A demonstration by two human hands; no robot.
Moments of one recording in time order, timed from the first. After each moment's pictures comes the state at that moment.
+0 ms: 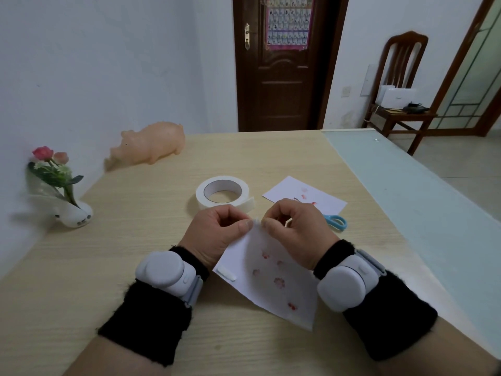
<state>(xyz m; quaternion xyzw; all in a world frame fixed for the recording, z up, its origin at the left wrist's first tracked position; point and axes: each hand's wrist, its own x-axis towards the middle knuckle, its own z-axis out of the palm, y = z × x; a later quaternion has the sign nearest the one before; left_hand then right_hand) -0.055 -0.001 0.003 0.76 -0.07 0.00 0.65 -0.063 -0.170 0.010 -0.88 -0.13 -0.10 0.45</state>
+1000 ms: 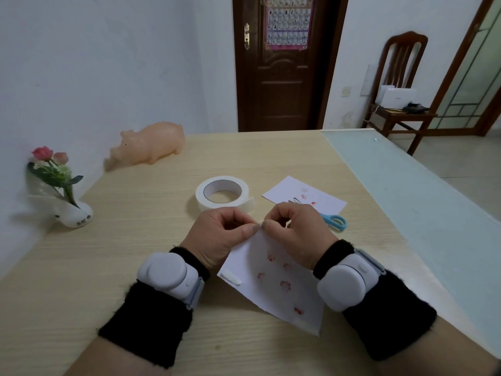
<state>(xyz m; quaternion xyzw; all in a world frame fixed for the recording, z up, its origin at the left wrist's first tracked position) -0.059 -0.005 0.005 0.74 -0.10 -0.02 0.66 -0.064 -0.168 0.015 -0.89 -0.11 -0.07 0.43</state>
